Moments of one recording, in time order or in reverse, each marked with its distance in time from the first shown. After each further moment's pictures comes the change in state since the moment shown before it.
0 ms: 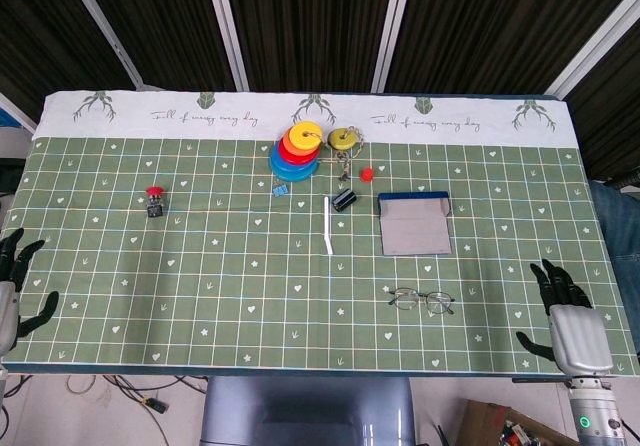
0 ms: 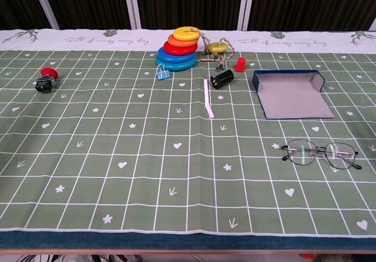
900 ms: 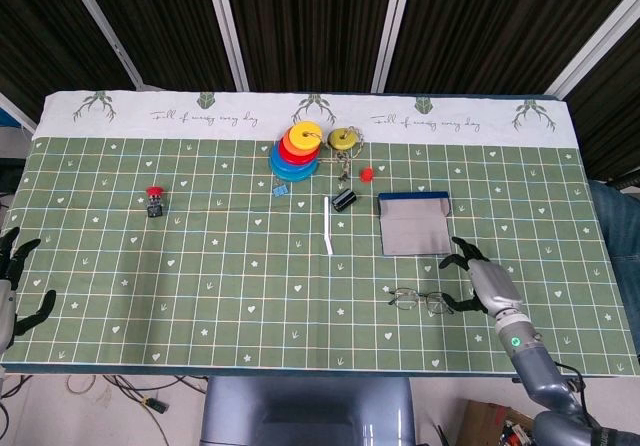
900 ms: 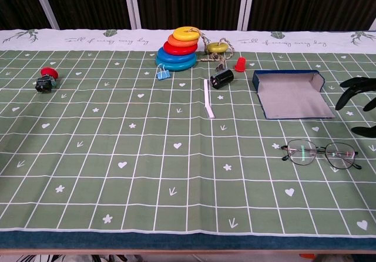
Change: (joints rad) left arm -0.003 0.008 -0.009 -0.005 -0.024 -0.014 -0.012; right arm 0.356 -0.094 0.136 0.028 0.375 -0.528 0.131
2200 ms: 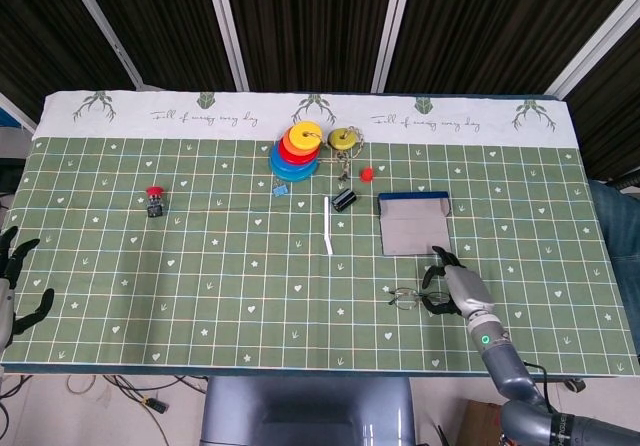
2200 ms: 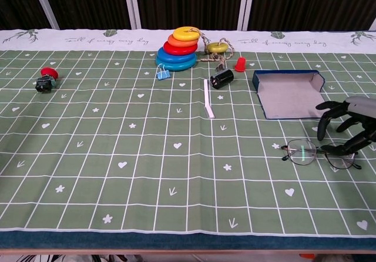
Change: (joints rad) left arm -0.001 0.002 -0.004 -0.002 -0.009 -0.002 0.003; right arm 0.054 -0.153 -0.041 0.110 0.084 -0.014 -0.034
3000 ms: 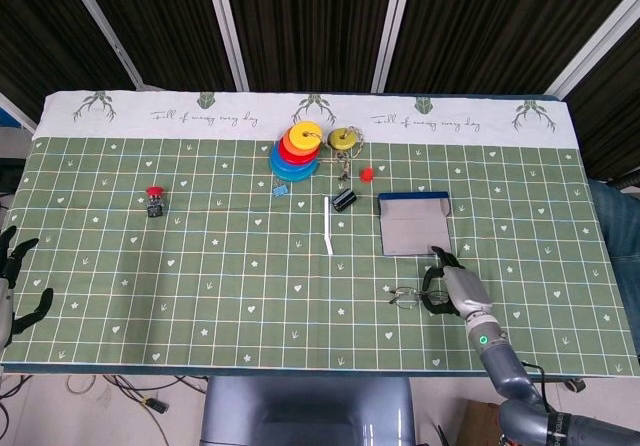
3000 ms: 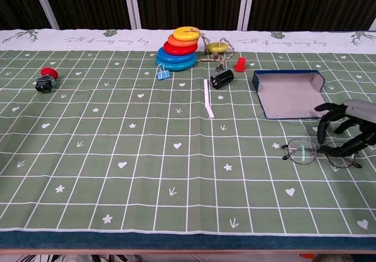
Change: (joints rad) left arm 0.000 0.000 -0.002 0.001 -0.004 0.000 0.000; right arm 0.007 -0.020 -0.016 0.025 -0.001 -0.020 0.009
